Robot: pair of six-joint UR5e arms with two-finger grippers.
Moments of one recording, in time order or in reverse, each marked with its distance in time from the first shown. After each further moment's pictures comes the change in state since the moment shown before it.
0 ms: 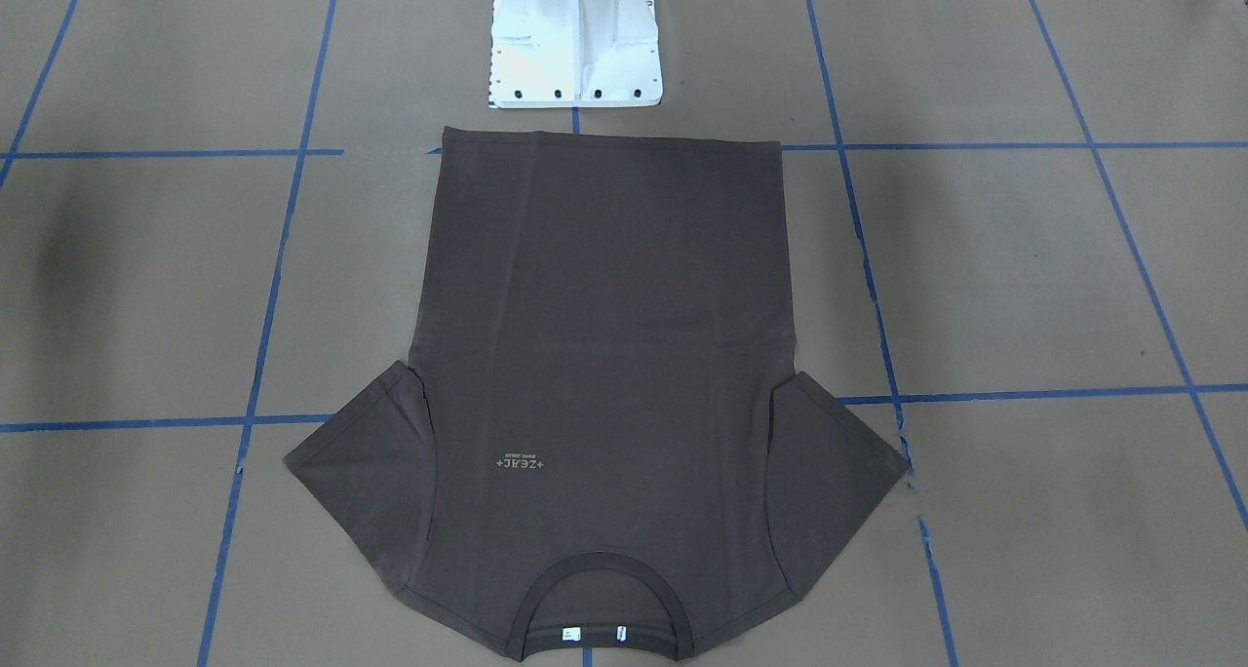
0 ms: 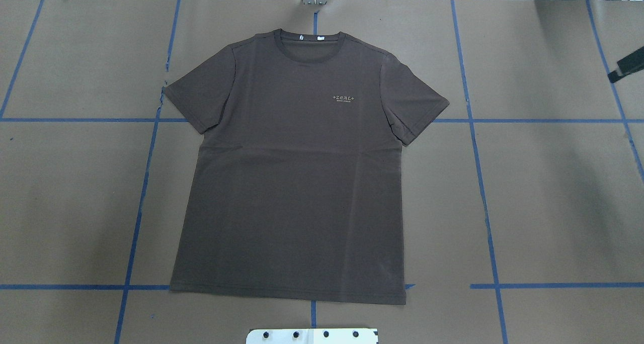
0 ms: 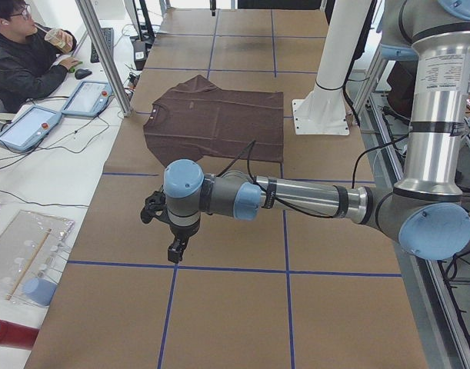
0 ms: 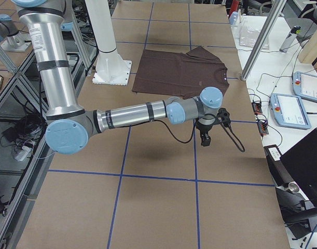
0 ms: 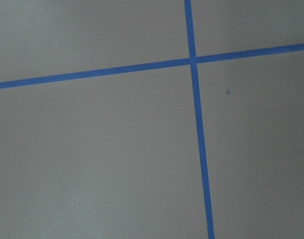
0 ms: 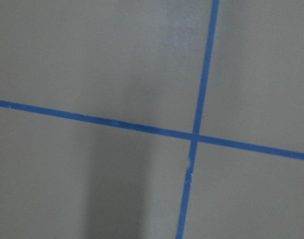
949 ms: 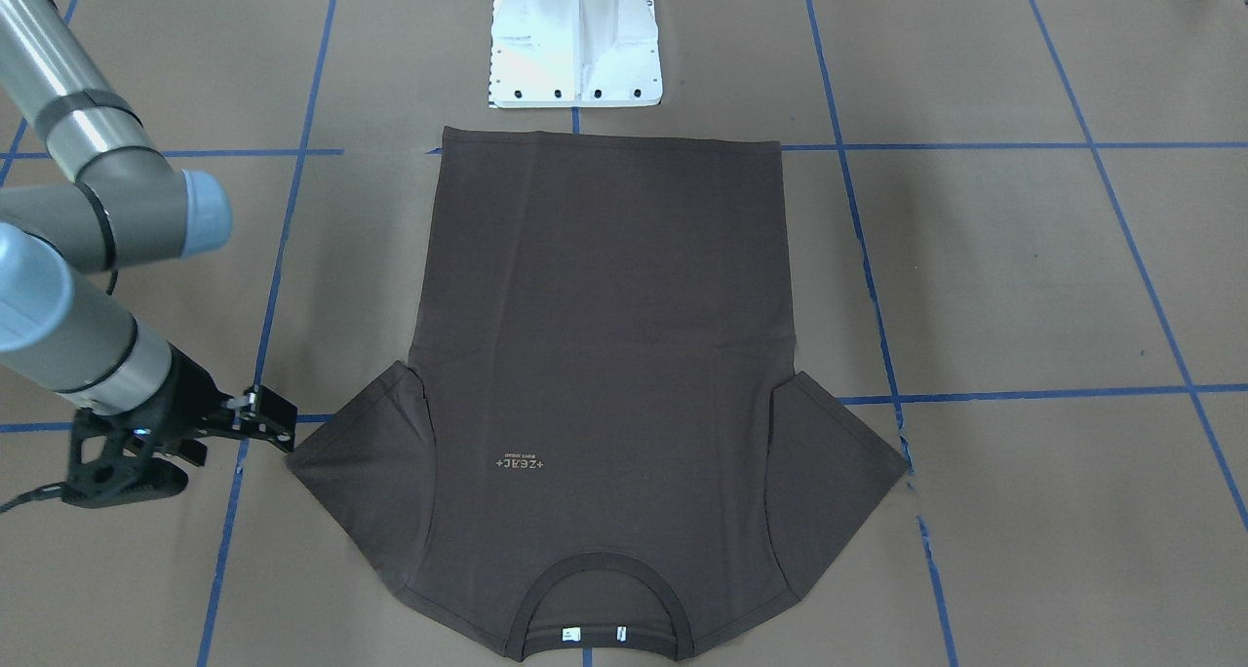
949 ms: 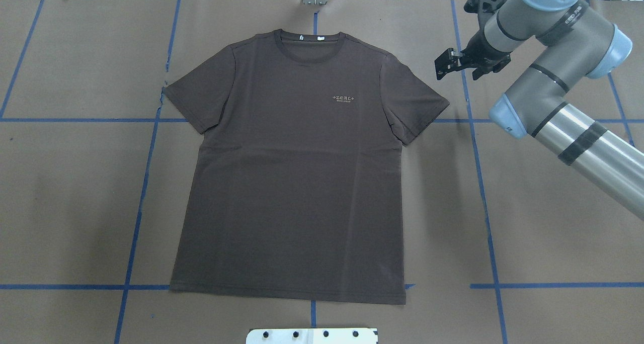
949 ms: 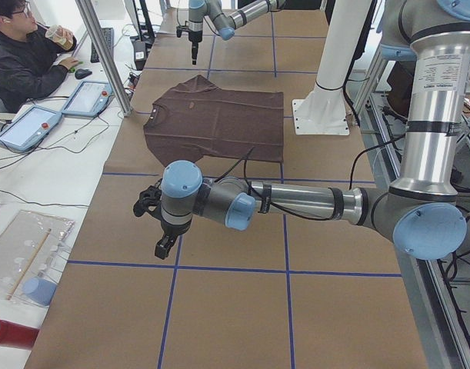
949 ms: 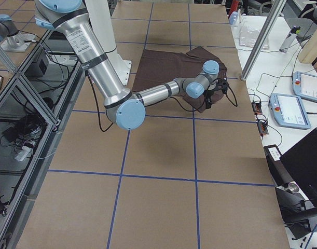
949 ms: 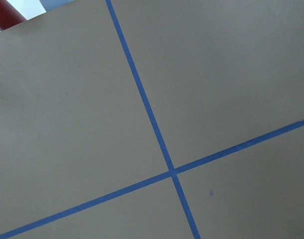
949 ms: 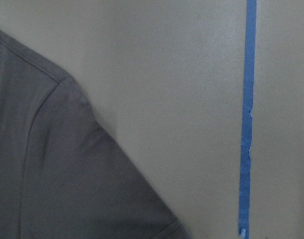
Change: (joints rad) left arm 0.012 -0.028 0.053 -0.124 0.001 -0.050; right arm -0.368 0.318 -0.303 0.381 -0.227 0.652
